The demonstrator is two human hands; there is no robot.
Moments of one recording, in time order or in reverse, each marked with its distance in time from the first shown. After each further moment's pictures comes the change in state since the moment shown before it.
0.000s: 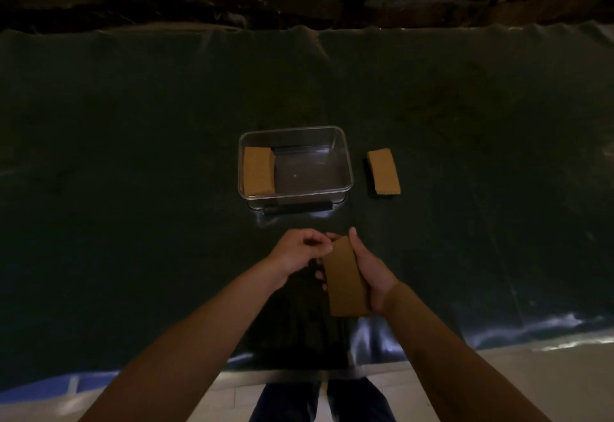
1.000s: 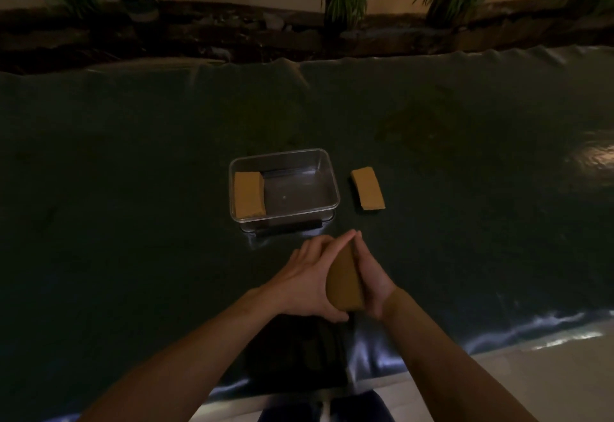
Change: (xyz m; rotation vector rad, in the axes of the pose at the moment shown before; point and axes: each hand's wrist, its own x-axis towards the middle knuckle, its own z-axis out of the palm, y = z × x) left_hand -0.031 0.015 0.010 0.836 -0.153 0.565; right_hand -0.025 -0.019 0.011 0.103 0.137 -0.030
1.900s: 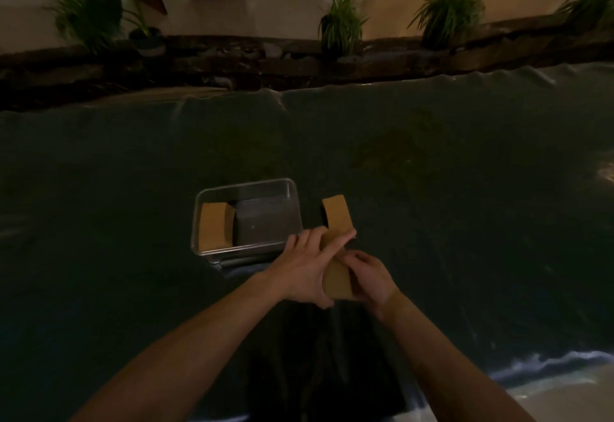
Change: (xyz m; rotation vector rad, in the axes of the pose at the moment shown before) left_hand 0.108 0.059 -0.013 0.422 -0.008 -0.041; right_hand 0.002 -0.078 -0.082 -0.268 0.053 -0.247
